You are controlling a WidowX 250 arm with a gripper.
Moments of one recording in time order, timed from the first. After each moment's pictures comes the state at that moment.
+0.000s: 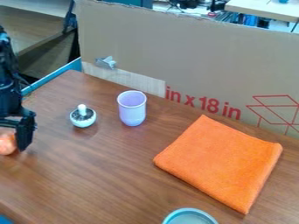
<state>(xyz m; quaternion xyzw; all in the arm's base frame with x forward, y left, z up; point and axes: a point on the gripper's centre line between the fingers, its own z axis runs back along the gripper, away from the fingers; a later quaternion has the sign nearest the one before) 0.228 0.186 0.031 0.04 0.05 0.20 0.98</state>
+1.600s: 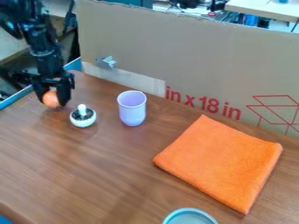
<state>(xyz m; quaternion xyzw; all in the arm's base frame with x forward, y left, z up) 0.357 0.200 0.034 0.01 -0.03 0.13 0.99</state>
